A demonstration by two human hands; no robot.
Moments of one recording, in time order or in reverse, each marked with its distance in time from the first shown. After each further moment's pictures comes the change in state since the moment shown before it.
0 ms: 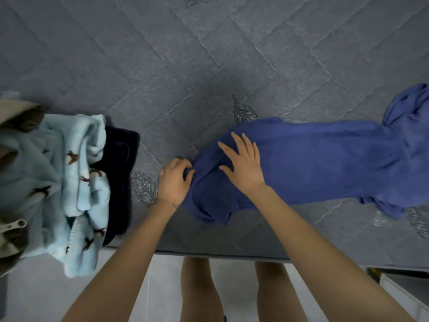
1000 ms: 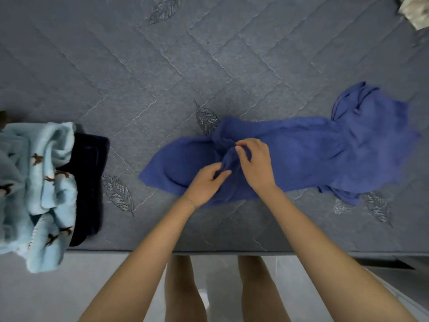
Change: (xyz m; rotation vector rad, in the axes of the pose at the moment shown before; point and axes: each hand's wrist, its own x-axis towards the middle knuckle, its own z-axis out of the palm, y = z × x) left_hand -0.031 0.168 0.045 -0.506 -0.321 0.140; right_hand -0.062 0.086 -0.055 0.510 0.413 0.162
